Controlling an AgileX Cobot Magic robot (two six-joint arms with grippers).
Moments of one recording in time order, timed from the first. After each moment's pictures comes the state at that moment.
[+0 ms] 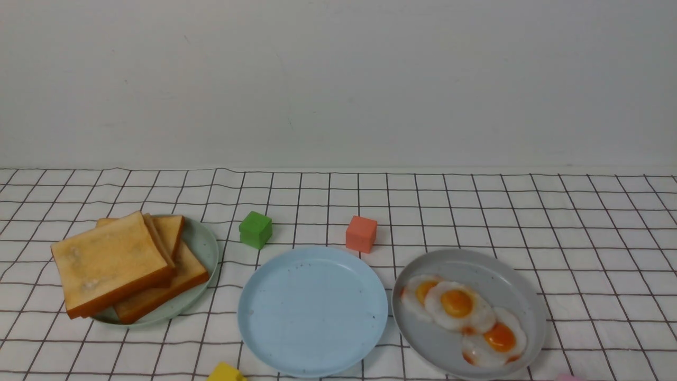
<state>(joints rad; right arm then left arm) 0.04 -0.01 0.02 0.11 0.36 -0.16 -0.17 -0.01 0.03 0.06 0.39 -0.27</state>
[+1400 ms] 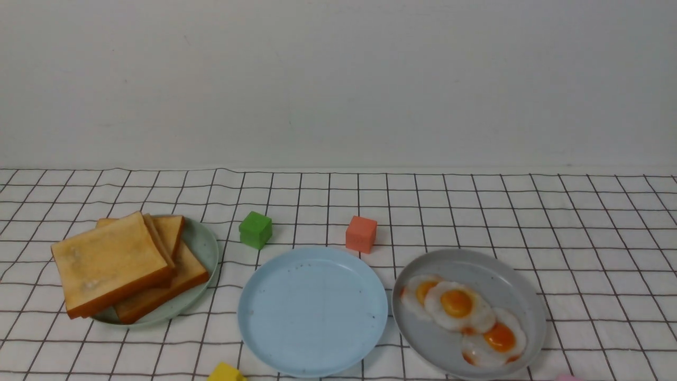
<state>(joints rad) 0.11 0.24 -0.73 0.34 0.16 -0.01 -0.17 0.32 -0.54 -0.12 -0.14 -0.62</state>
